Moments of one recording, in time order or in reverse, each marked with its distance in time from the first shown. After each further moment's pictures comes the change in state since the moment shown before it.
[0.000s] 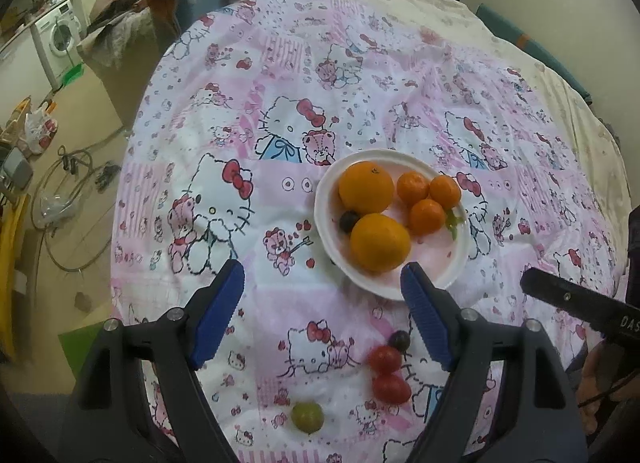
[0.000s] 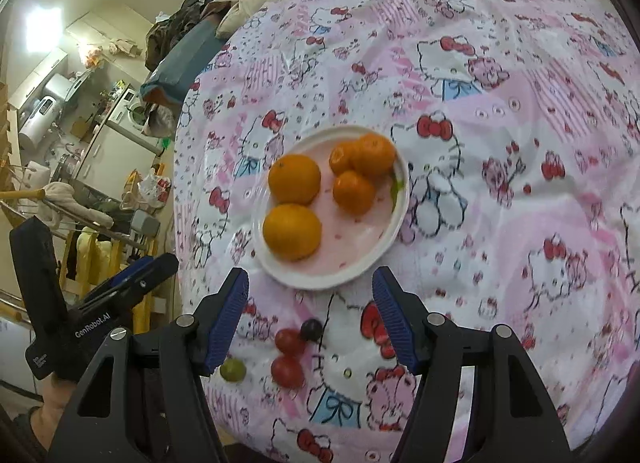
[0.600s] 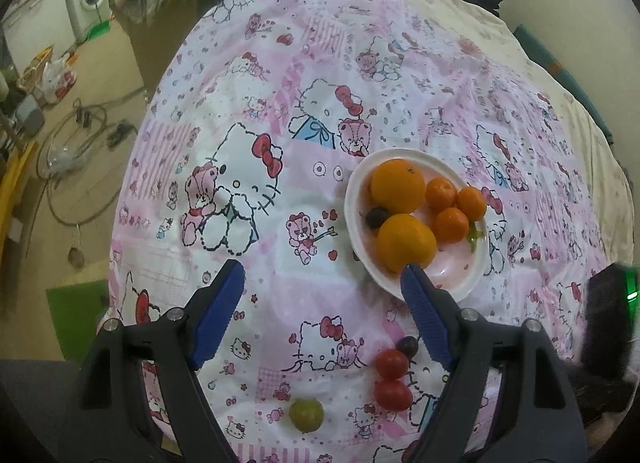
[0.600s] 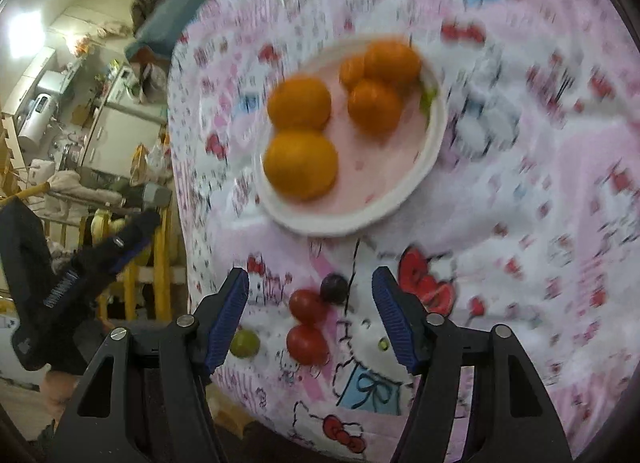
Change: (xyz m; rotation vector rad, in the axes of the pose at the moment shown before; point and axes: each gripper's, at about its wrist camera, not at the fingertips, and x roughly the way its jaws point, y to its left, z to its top) left arm 0.015 0.028 -0.002 -0.171 0.046 0.014; right arm 0.066 -0.002 -0.023 0.092 0.217 0.074
